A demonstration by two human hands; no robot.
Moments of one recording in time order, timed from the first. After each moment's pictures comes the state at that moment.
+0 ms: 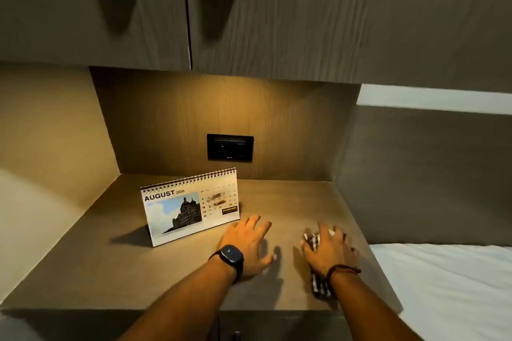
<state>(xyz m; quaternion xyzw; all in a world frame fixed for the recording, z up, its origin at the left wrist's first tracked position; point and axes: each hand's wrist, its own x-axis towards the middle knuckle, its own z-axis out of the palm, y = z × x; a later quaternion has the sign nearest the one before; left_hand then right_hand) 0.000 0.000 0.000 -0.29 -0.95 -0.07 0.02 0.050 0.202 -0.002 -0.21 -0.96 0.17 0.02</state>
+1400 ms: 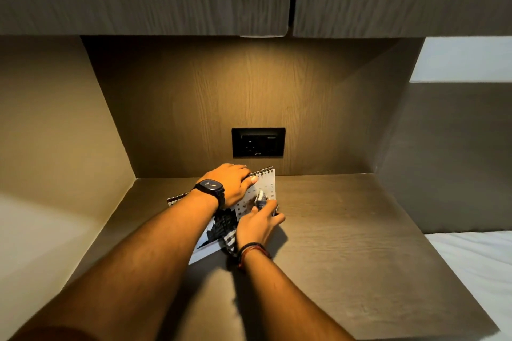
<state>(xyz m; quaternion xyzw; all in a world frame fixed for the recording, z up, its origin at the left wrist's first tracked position) -0.166 -0.112 0.061 -0.28 -0.96 -0.06 0.00 -0.096 -0.051 -0.026 -0.31 -0.74 0.55 0.22</state>
